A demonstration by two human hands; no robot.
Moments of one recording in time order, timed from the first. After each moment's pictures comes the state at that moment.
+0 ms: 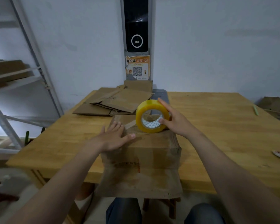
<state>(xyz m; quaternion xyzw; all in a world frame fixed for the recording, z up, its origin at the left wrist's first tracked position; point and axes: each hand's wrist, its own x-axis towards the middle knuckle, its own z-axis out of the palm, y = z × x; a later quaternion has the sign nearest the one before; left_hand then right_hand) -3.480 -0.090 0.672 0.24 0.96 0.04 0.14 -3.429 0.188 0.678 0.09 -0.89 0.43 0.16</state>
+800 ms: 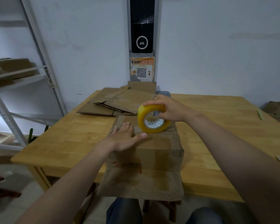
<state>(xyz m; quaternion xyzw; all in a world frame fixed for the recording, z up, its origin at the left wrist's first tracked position) -3.478 -0.068 0.667 0.25 0.95 0.09 0.15 -3.460 0.175 0.741 0.22 -0.95 0.21 0.10</state>
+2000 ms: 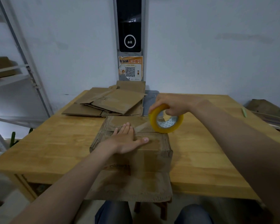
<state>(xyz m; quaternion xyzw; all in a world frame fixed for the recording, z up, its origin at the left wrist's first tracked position) -3.466 -0.022 0.669 0.29 0.94 0.04 0.16 -3.441 0.218 0.782 0.20 -0.98 0.02 -0.03</state>
